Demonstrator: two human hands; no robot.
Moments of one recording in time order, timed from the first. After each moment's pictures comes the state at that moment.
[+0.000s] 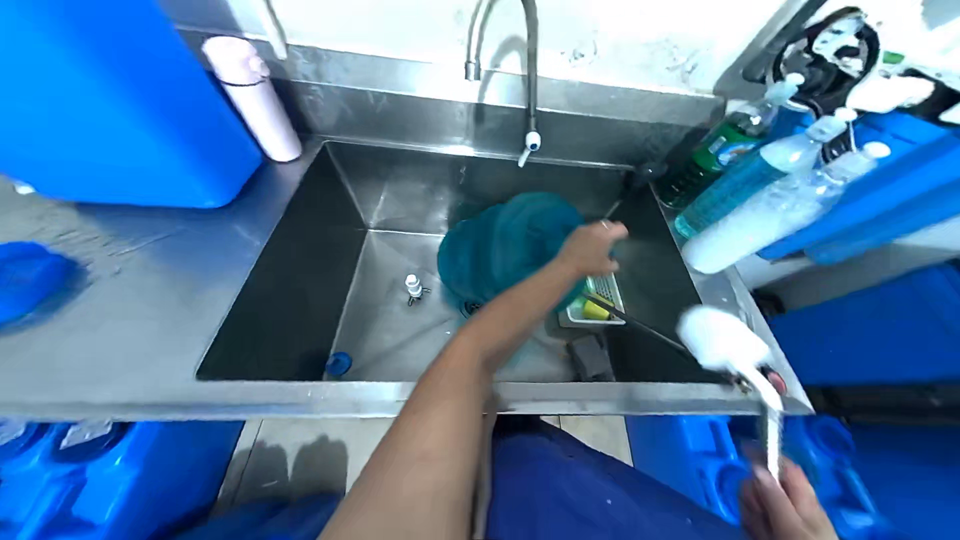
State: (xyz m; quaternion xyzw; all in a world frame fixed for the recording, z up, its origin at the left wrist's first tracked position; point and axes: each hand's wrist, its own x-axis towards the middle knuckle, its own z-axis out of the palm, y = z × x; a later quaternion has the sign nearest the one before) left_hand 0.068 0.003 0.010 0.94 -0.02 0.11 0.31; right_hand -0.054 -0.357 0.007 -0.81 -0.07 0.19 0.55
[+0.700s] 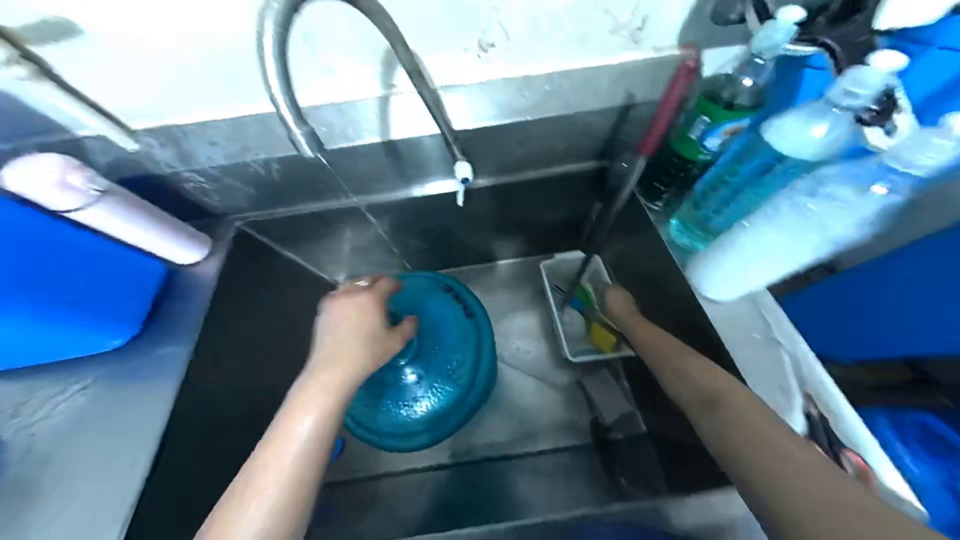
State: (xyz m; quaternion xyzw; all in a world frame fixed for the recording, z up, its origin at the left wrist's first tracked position) left_hand -0.035 0.123 0.093 0.94 0.32 -0.01 0.14; right_hand 0.264 -0.117 -0.180 -0.92 -0.22 0.30 0.09
